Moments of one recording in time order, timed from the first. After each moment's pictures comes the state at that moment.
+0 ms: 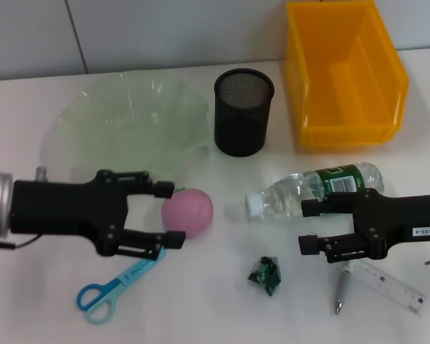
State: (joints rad) left arm -0.52 -1.96 1.23 0.76 1.67 1.62 -1.43; right arm 0.49 2.03 -0.56 -0.62 -2.15 -1.81 1.42
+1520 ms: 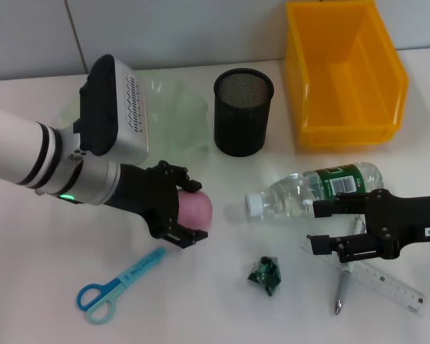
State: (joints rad) left arm -0.72 -2.07 1.42 0.84 2.13 1.23 -1.52; right arm 0.48 2.01 -0.56 -0.62 -2.16 -1.81 1.44
